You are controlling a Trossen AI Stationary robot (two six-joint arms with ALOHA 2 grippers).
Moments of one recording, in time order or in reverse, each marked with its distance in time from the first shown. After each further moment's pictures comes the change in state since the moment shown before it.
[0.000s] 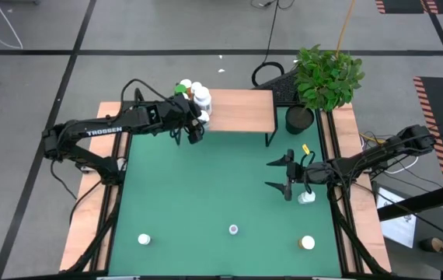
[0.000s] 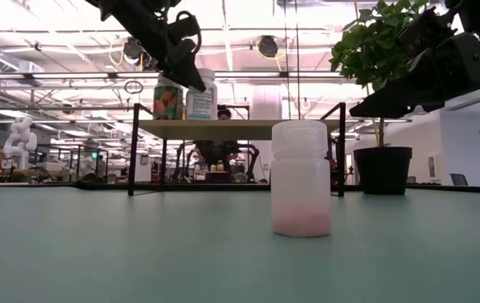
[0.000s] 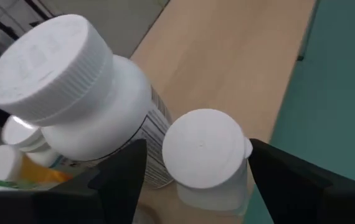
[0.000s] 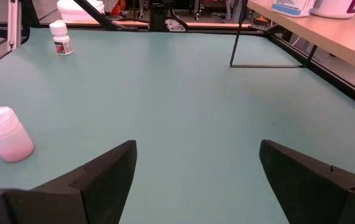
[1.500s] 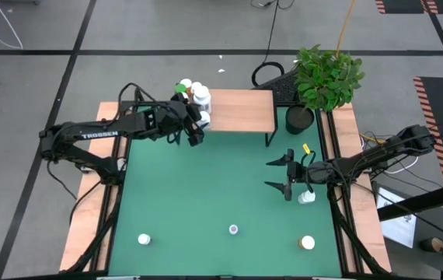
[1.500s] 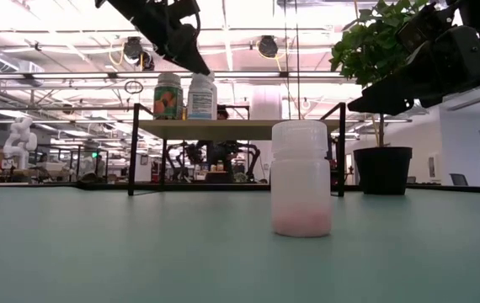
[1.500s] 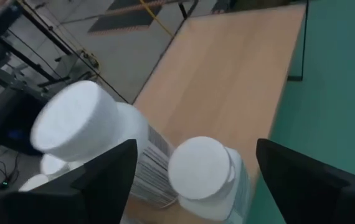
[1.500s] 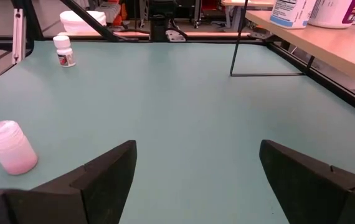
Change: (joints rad) left arm -0.084 -0.045 0.001 0.055 -0.106 0.073; right arm 0.000 0.000 0.000 0.039 0.001 0.001
